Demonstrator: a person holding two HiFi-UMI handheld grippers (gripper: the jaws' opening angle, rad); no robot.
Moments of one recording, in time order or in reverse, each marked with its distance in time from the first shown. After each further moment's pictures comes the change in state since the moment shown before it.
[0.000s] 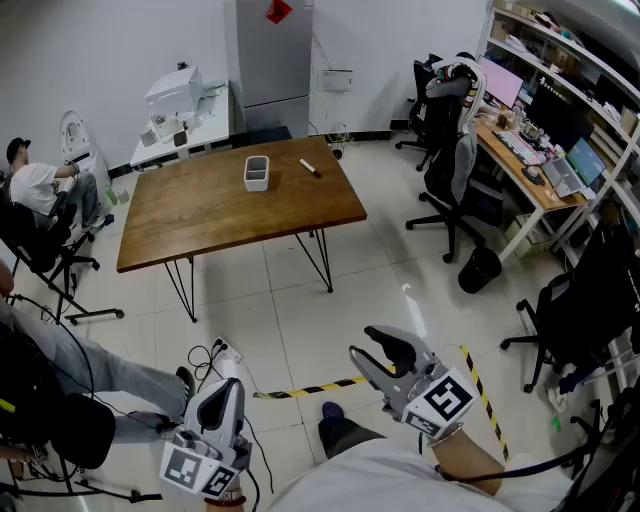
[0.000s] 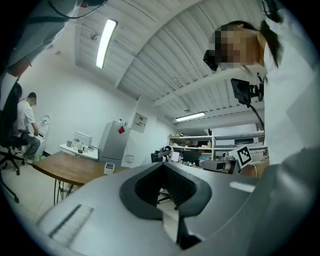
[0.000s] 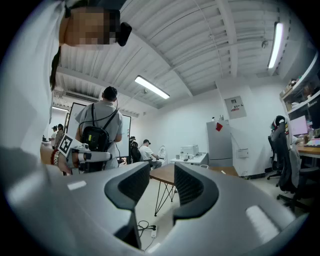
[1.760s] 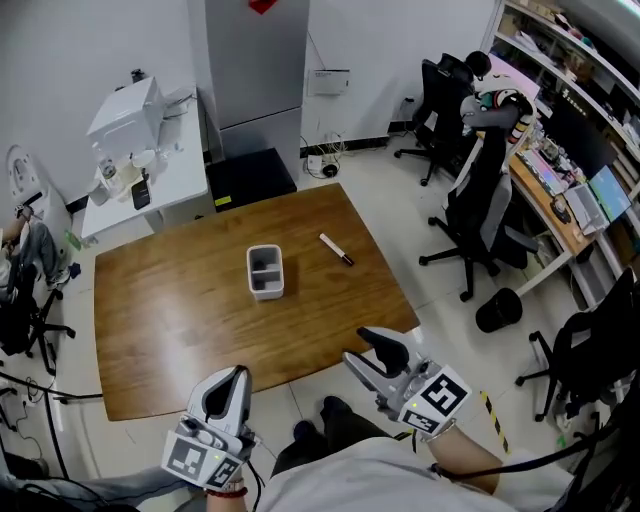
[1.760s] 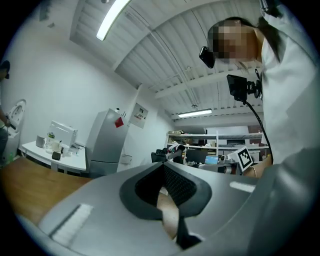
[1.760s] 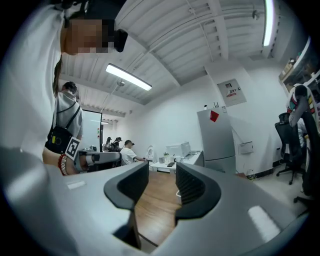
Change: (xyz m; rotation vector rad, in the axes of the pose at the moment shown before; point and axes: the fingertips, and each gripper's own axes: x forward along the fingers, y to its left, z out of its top) left arm 0.403 0.357 0.019 -0.033 0.065 -0.151; right arm 0.408 -0.299 -0.017 0.113 0.026 -0.056
